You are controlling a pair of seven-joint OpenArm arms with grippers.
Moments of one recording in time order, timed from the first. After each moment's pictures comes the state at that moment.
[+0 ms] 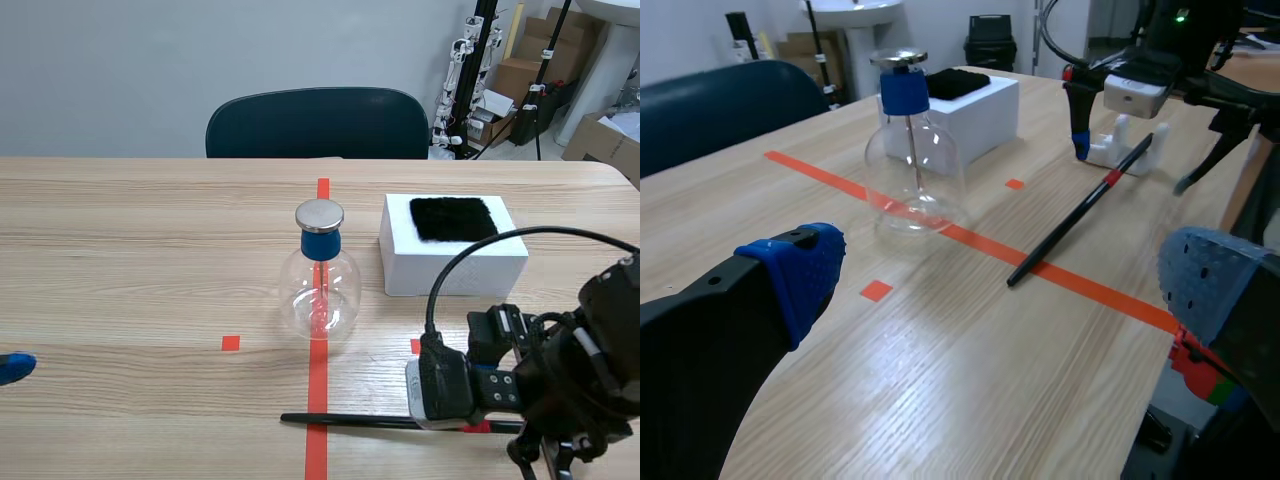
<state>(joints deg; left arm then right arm) 36.3 -32.5 -6.9 71.5 27.3 -41.5 -82.7 5.3 47.2 -50.0 98.3 9.3 38.6 -42.5</state>
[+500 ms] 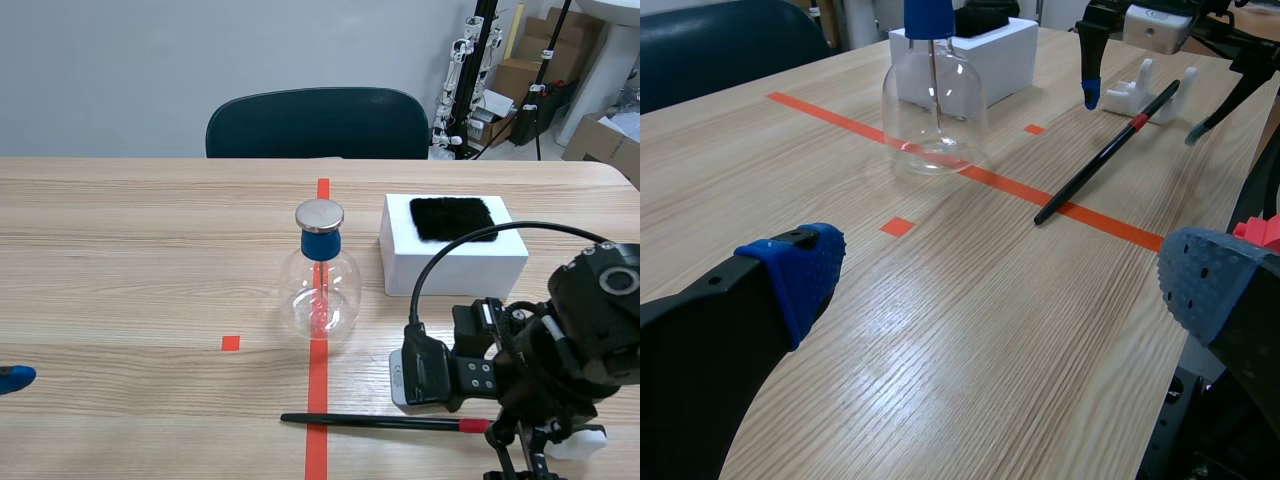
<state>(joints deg) 25.4 -32.1 -6.4 55.9 37.5 -43.2 -89.0 11.6 45.1 -55.9 95.2 11.0 38.6 -43.7</state>
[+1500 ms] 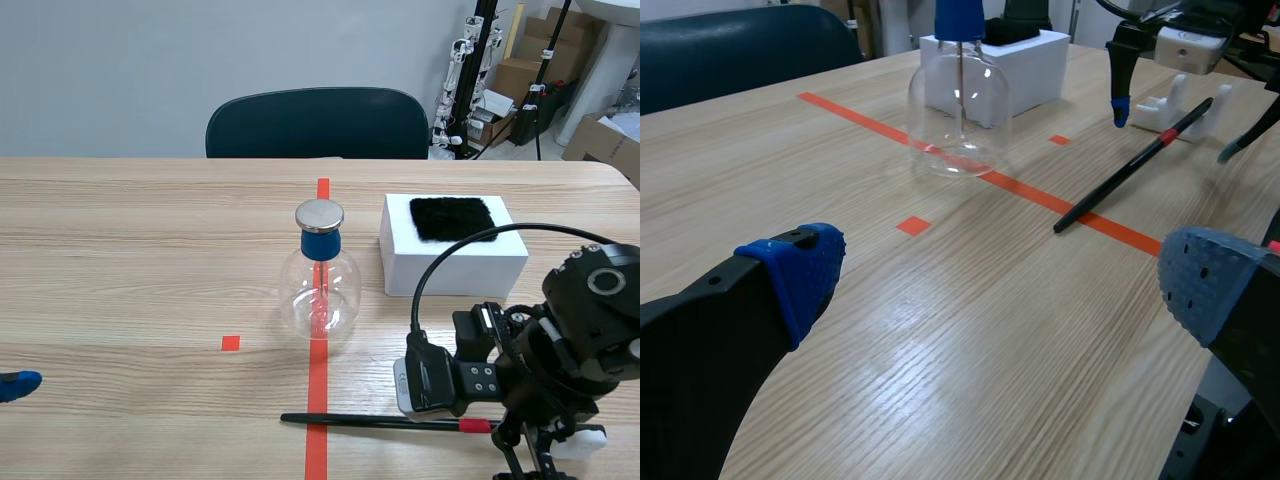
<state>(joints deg) 24.2 -30.4 -3.2 51.5 32.5 -39.1 -89.0 17.2 46.5 -62.7 92.6 13.4 36.9 -42.1</state>
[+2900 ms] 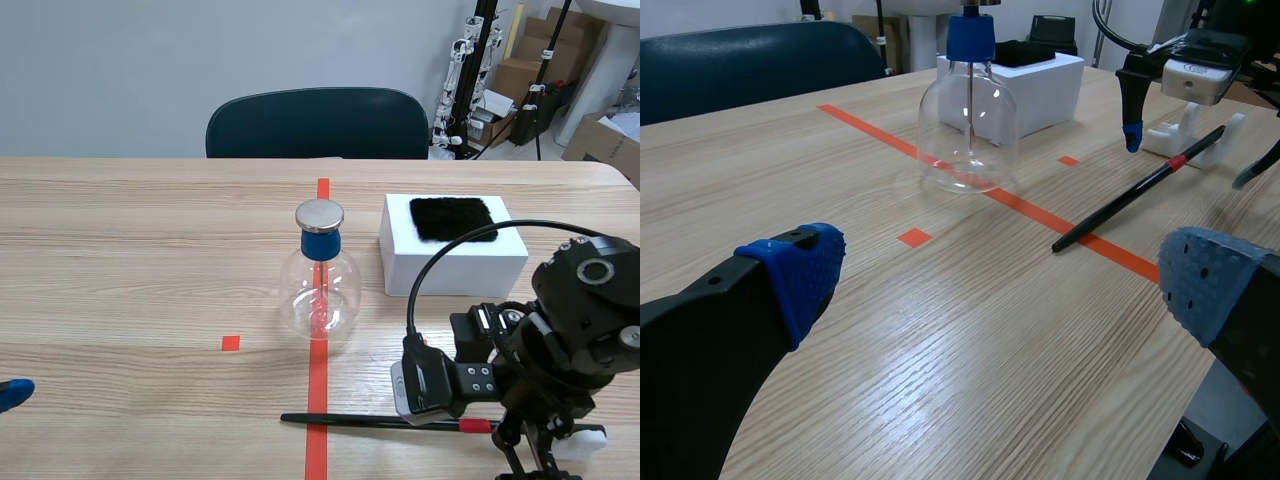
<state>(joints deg) 28.8 -29.7 -1.7 55.6 24.0 -36.5 -85.9 21.6 46.5 -68.0 92.6 17.5 36.9 -45.6</state>
